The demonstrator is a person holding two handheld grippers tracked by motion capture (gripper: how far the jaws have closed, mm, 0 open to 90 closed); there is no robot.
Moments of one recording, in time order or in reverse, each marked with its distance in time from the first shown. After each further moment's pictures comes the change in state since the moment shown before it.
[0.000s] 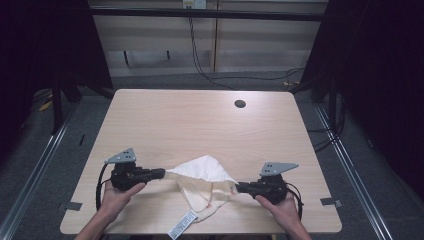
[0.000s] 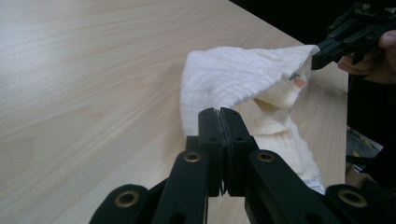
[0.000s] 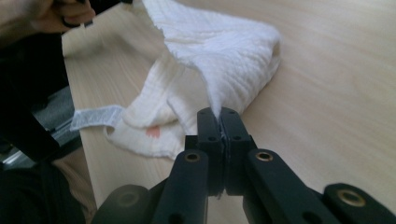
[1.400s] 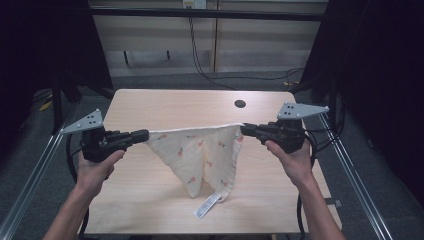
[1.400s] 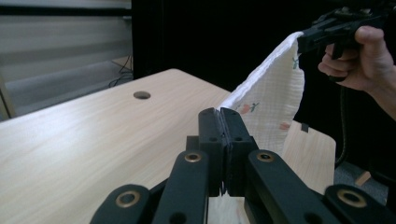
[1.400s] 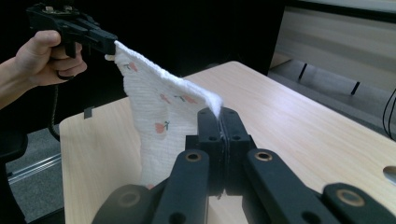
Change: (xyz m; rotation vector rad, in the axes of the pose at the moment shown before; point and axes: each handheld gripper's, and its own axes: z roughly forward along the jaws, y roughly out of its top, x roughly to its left) left arm -0.025 0.103 -0.072 -0.239 0.042 0.133; right arm 0.009 0.150 -0.066 -0.228 -0.066 -0.191
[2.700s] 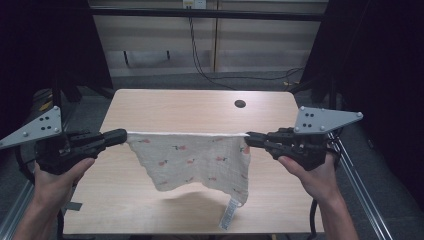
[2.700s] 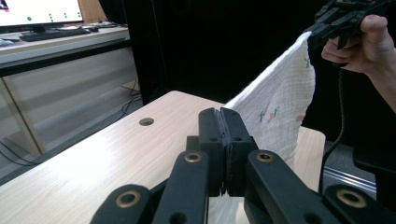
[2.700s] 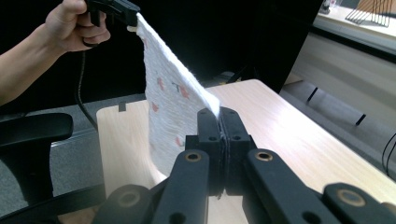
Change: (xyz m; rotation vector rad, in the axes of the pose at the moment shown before) left arm -0.054 0.043 -0.057 -0.010 0.018 0.169; right arm 0.062 0.039 -0.048 0.001 0.058 -0.156
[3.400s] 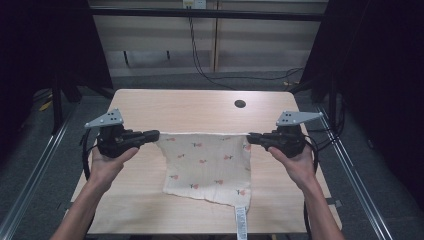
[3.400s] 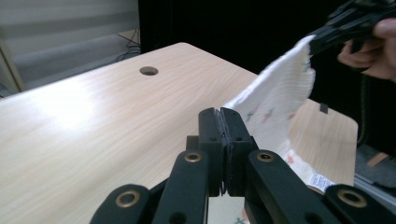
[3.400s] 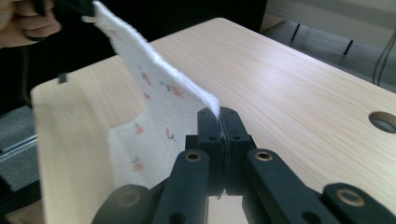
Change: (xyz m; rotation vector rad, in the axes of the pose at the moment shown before) left arm 0.047 -0.065 0.095 0.142 0.007 -0.156; right arm -0.077 -0.089 0.051 0.141 -0.092 0.199
